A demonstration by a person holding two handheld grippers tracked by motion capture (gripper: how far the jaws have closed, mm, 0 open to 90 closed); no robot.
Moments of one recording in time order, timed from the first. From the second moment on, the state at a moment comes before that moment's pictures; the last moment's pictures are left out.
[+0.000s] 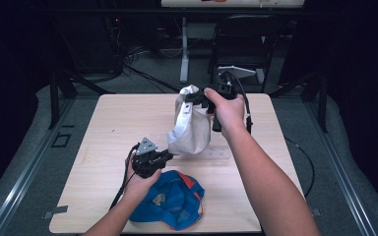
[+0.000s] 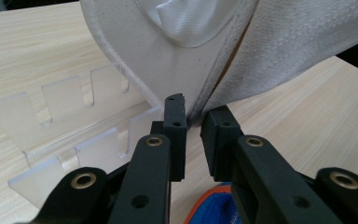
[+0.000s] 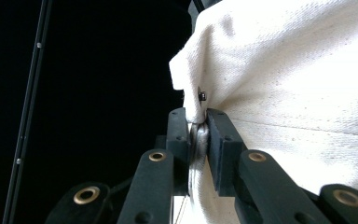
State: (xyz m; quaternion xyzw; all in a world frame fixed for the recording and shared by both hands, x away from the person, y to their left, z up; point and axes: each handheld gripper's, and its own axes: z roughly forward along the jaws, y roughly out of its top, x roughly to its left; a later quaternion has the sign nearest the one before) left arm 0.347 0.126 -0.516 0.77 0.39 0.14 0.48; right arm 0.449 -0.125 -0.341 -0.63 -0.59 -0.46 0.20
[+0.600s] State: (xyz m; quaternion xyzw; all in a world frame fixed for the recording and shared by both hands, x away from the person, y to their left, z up) left arm 0.347 0.133 -0.528 0.76 0.41 0.12 0.49; right arm 0.449 -0.113 -0.348 -0.63 -0.61 -0.44 0.19
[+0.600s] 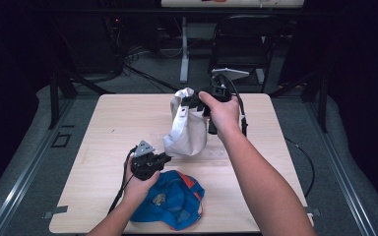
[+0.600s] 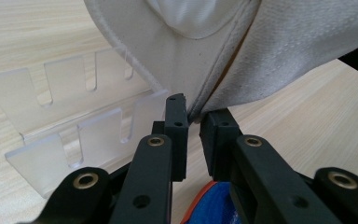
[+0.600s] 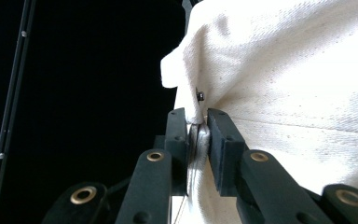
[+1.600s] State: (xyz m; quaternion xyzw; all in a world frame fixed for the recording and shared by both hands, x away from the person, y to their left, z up) left arm 0.343 0.143 -0.541 0.76 0.43 0.13 0.47; right arm 0.432 -0.131 -0.331 -0.62 -0.63 -0.45 0.12
